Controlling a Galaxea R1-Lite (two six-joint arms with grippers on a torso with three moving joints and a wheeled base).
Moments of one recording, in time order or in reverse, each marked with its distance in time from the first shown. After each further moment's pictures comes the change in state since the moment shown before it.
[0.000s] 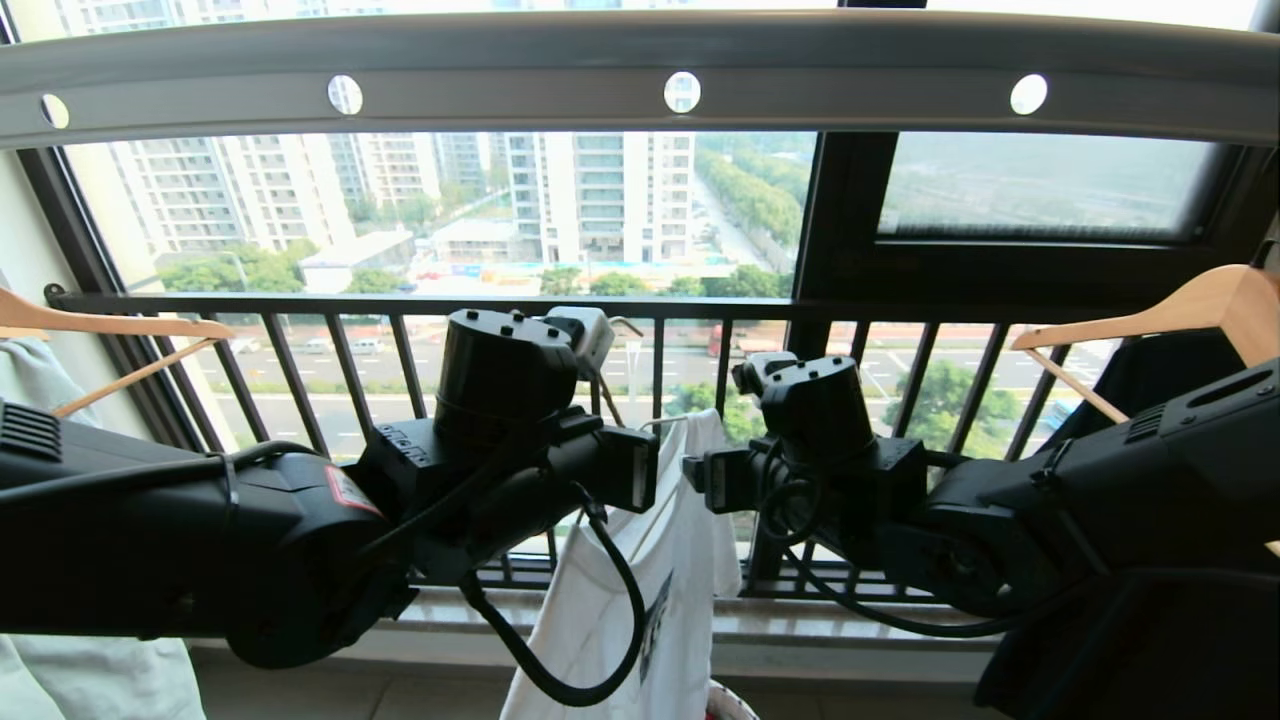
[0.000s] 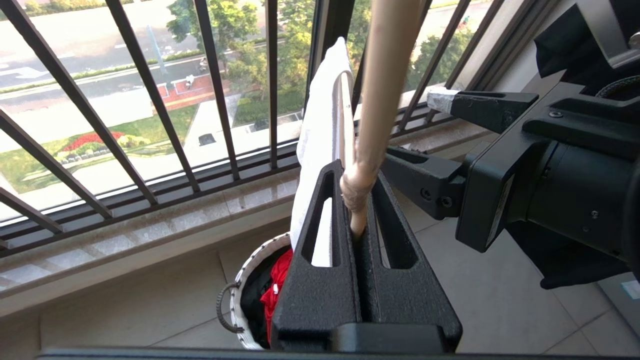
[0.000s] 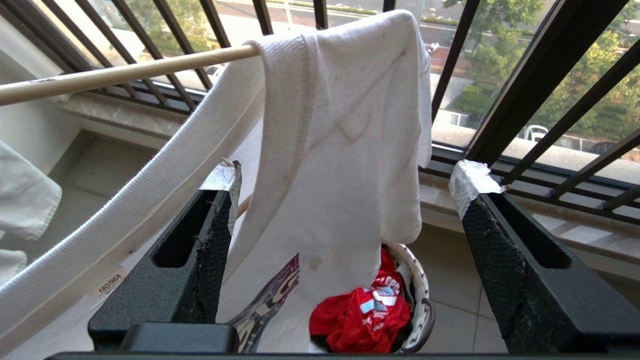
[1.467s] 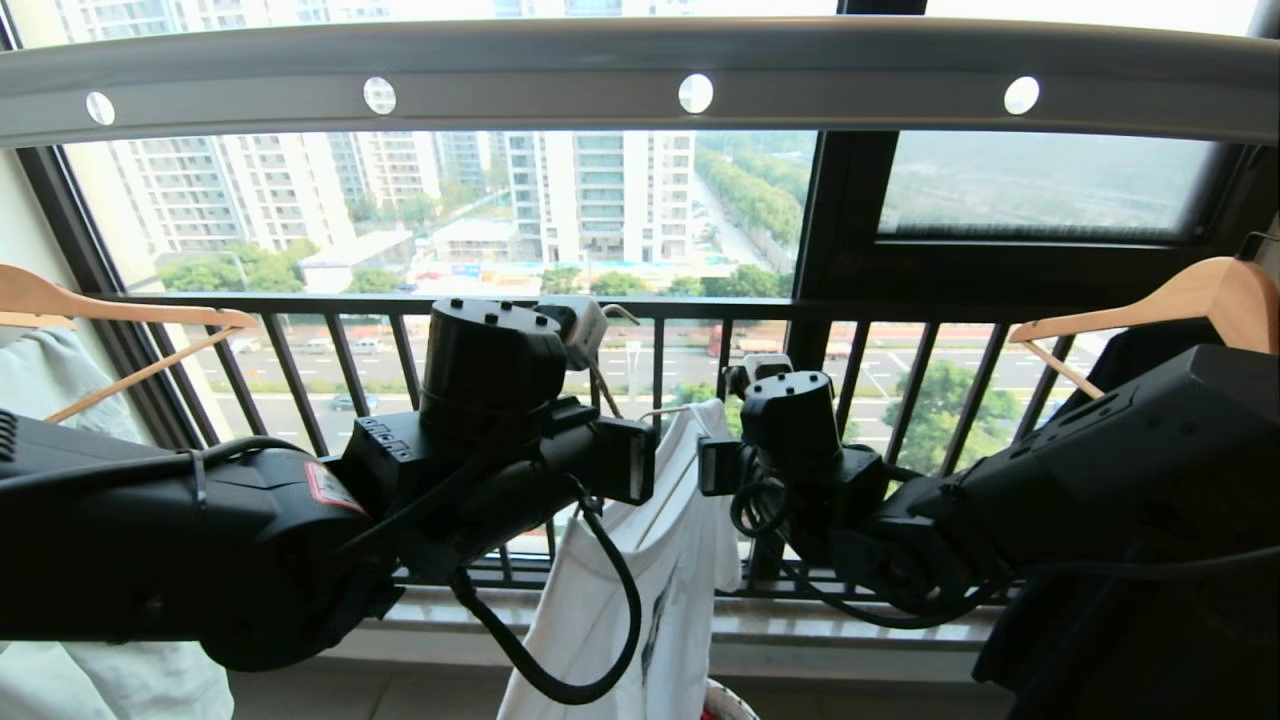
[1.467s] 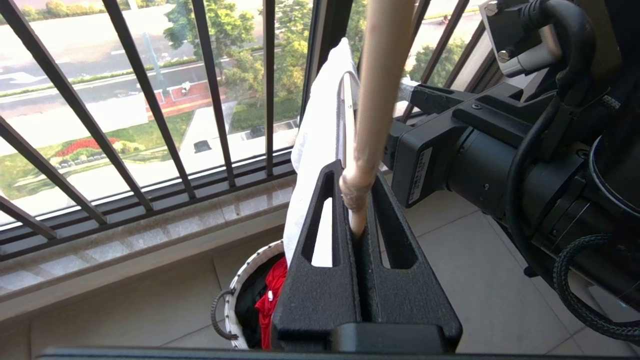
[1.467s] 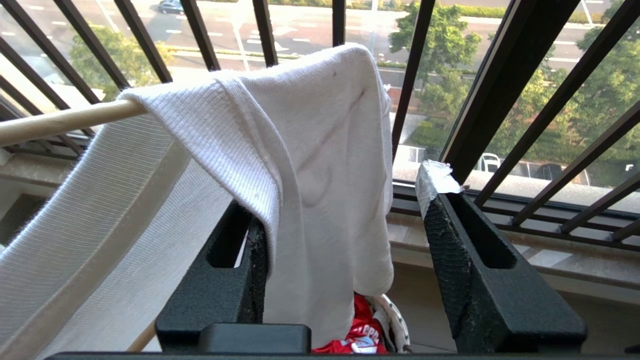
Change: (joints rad) left arm -0.001 -0.021 0.000 0.000 0.002 -0.010; right arm -0.016 0.123 -0.037 -0.191 -0.140 -0.049
